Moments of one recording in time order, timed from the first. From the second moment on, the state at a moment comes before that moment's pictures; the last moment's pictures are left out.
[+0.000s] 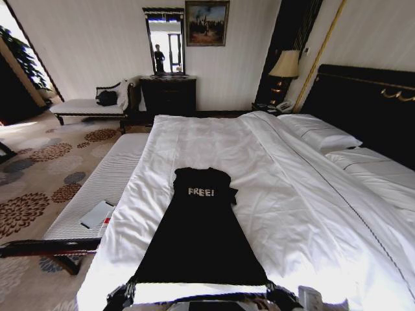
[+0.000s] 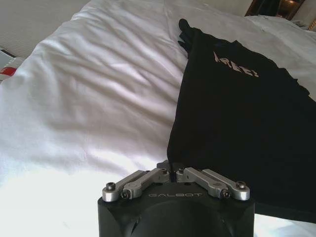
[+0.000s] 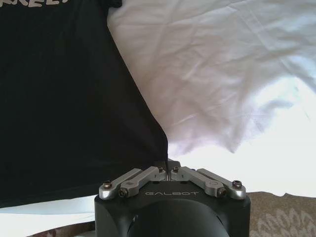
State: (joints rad) left arm 2.32 -1.08 -0.68 -2.25 -0.70 0.01 0.01; right arm -2.17 1.34 0.60 2.44 0.49 -0.62 0.28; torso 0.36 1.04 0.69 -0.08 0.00
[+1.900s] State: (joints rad) left arm 1.90 -1.01 -0.68 -2.35 -0.50 0.16 0.01; right arm -0.81 0.95 0.51 1.59 1.77 -0.74 0.42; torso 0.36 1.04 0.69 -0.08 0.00
